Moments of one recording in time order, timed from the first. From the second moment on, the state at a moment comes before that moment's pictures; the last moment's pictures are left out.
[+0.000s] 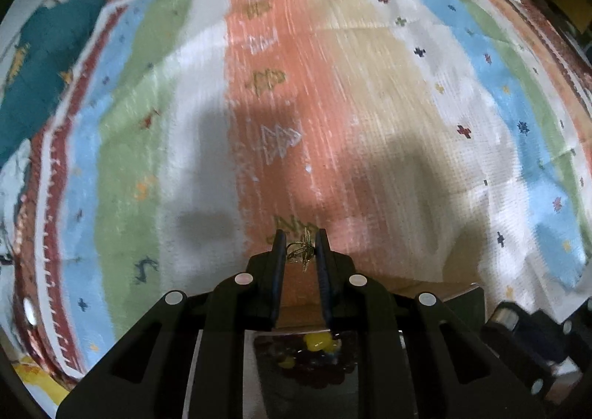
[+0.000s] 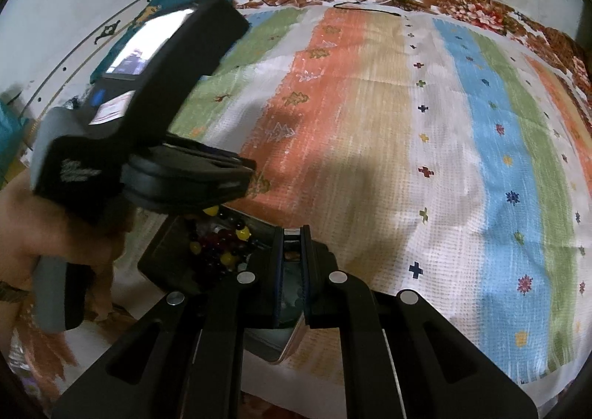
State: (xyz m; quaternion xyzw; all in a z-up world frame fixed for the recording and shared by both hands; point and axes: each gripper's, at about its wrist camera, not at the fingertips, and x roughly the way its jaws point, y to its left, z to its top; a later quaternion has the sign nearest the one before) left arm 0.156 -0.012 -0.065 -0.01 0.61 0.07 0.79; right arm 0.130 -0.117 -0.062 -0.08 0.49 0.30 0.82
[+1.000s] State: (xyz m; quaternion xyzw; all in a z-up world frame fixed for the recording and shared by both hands) left arm 0.076 0.001 -0.025 -0.09 0.49 0.01 0.87; right arm 0.125 -0.116 -0.066 -0.08 0.48 0.30 0.82
